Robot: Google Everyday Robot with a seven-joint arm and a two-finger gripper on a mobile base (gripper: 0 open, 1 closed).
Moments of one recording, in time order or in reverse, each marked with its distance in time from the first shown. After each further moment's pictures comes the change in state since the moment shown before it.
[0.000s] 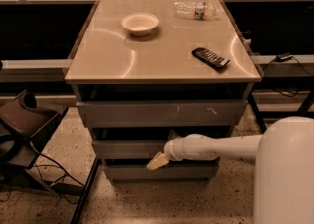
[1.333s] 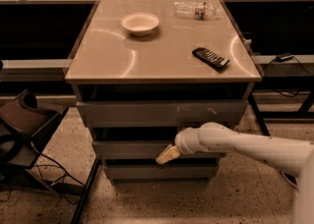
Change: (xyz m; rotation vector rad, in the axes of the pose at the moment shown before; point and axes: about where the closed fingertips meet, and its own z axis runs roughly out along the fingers) arm -0.021 -0.019 -0.063 -0.048 -0.038 0.008
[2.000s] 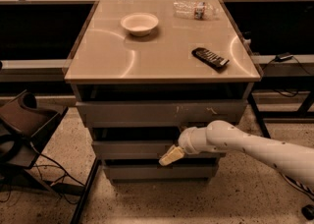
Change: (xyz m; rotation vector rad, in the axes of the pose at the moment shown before) arm -0.005 0.004 -0.024 -0.043 -0.044 -0.007
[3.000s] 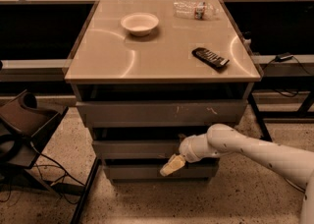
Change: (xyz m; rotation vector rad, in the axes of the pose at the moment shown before) arm 0.042 0.031 0.017 -0.163 0.055 0.101
